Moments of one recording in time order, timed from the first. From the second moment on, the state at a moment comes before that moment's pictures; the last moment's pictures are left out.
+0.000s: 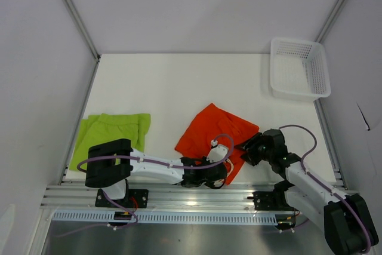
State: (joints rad) left arm -1.43 1.67 0.87 -0.22 -0.38 -0.79; right arm 0.34 0.87 0.22 -0.14 -0.25 1.26
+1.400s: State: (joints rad) left arm -1.24 1.33 0.90 -0.40 -0.38 -0.85; right arm 0.24 1.70 1.06 -0.18 -0.61 0.57
